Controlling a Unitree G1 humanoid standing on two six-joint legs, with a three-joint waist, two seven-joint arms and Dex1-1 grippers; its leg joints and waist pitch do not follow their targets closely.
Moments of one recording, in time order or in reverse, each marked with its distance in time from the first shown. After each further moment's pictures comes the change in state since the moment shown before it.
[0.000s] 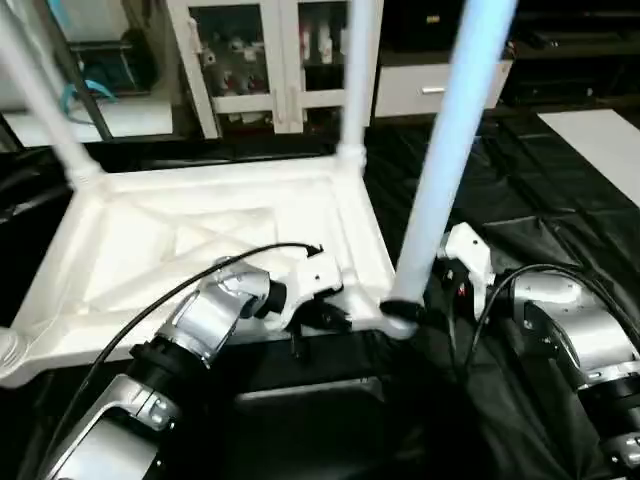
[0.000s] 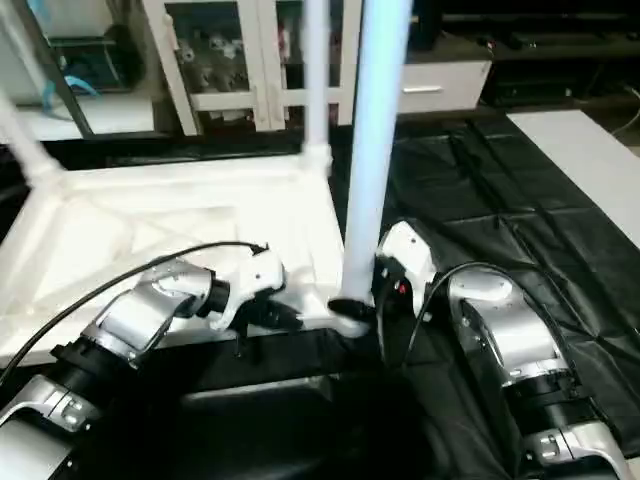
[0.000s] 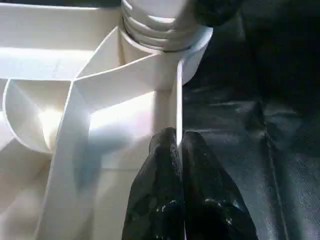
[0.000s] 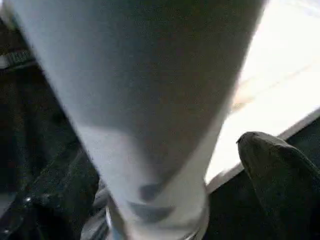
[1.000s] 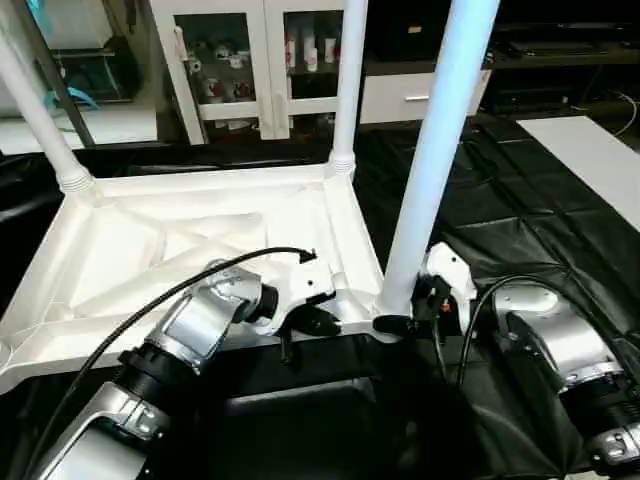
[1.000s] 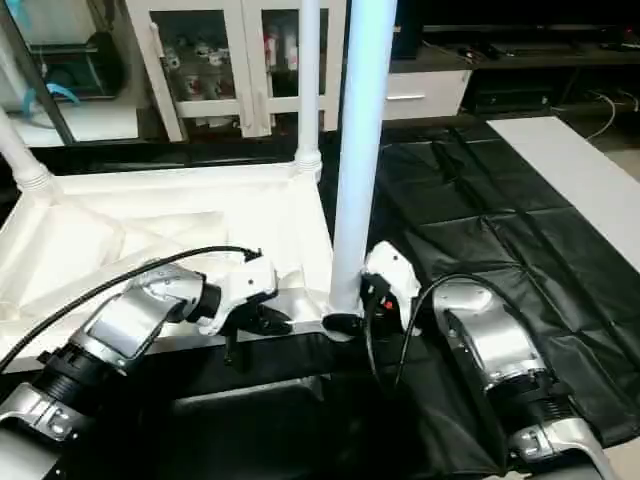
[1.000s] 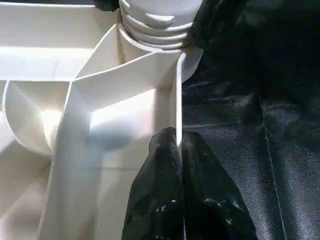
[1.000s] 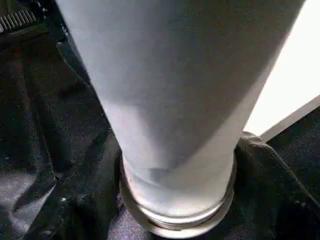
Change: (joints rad) left arm 0.033 0.027 -0.001 -0.066 0.021 0.056 0.006; right arm -0.019 0.053 0.041 0.114 -0.047 -0.027 0.016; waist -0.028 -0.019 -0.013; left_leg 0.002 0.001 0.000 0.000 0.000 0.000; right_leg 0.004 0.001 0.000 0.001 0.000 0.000
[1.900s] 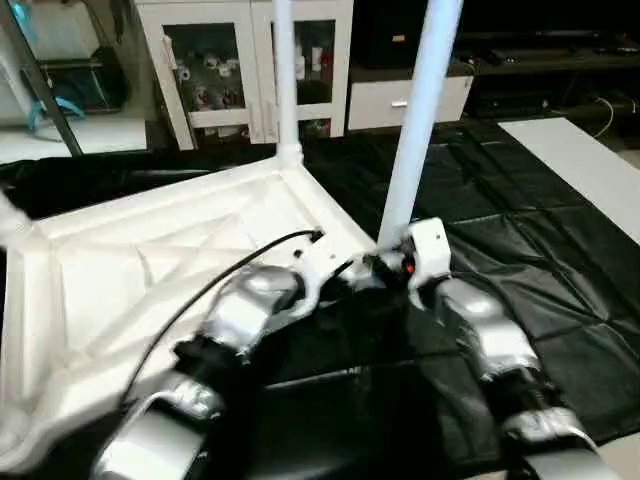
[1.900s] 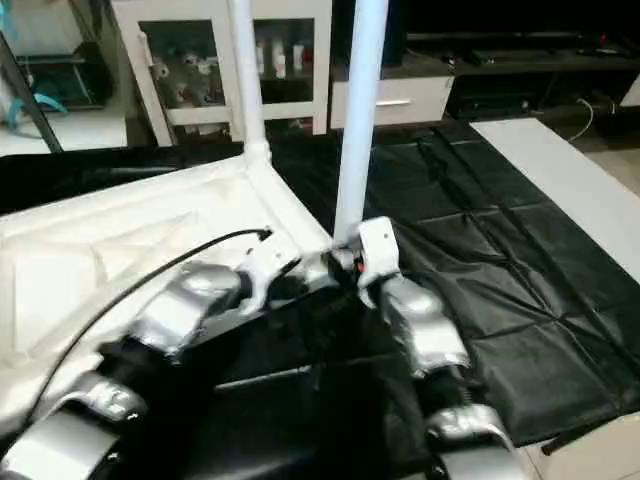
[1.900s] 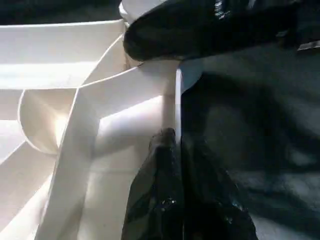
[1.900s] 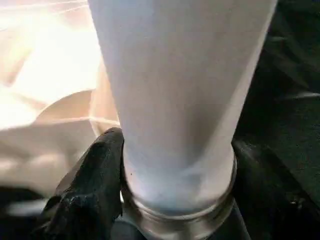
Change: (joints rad) left arm -0.103 -0.266 0.125 0.292 0.044 -0.015 0.506; right arm -0.101 0.386 -0.217 0.253 -0.063 -0.045 -0.845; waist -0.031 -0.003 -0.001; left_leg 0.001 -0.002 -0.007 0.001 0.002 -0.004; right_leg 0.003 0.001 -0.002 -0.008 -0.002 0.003
